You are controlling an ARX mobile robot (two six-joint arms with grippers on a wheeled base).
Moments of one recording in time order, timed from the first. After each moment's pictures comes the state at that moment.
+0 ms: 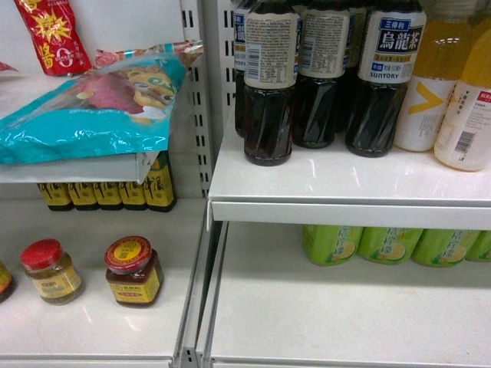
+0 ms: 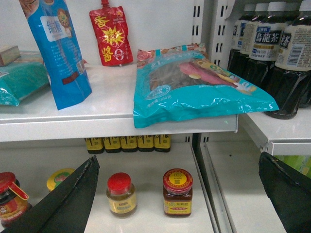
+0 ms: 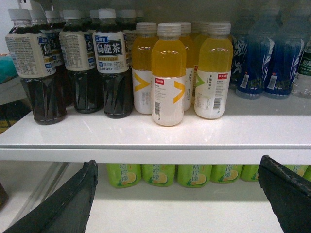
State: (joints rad) left arm 0.00 0.01 0.01 -0.01 0.00 0.00; right arm -0.01 0.00 0.01 -0.01 0.00 0.00
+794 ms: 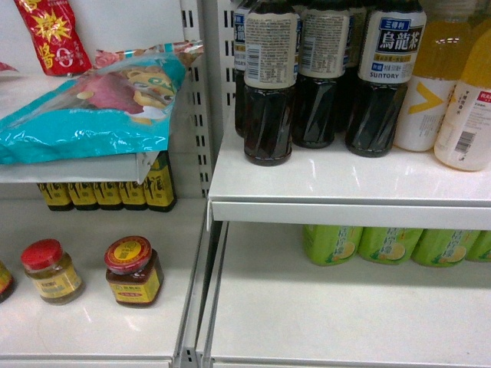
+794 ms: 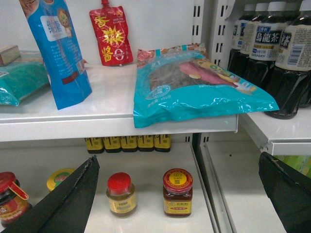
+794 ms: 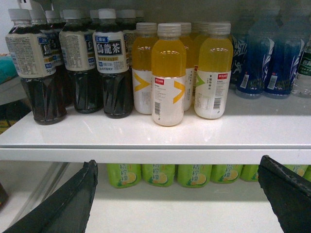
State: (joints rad) left arm 0.00 0.01 0.01 -0.01 0.00 0.00; right arm -0.01 0.00 0.01 -0.01 0.00 0.00
